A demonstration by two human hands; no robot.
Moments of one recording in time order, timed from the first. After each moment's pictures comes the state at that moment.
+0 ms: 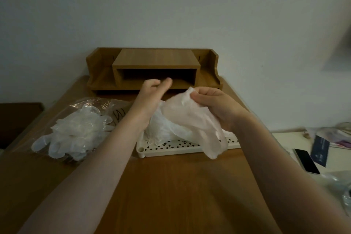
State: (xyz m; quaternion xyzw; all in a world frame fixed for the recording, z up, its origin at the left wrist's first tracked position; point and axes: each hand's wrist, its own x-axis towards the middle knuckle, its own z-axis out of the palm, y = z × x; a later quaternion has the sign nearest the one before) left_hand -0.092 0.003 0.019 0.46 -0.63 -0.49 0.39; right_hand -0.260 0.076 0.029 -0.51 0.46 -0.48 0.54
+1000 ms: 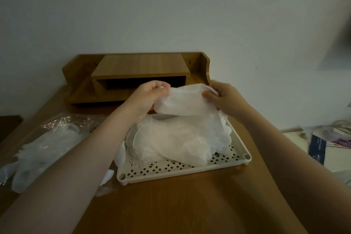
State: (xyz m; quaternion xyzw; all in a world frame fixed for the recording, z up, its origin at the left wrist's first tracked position) left_hand -0.131 -0.066 0.021 0.37 -0.66 -0.57 0.33; right_hand -0.339 0.019 0.024 -0.62 0.70 -0.34 0.11
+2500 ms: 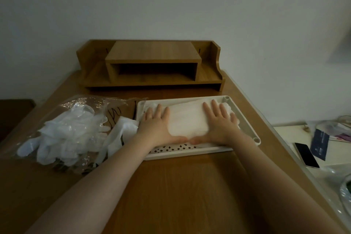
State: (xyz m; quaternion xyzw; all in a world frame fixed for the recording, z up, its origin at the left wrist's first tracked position) left_hand -0.106 -0.030 -0.075 0.50 -0.86 -0.10 -0.04; right_hand -0.301 0.041 -0.072 -0.63 0.77 -0.01 0.09
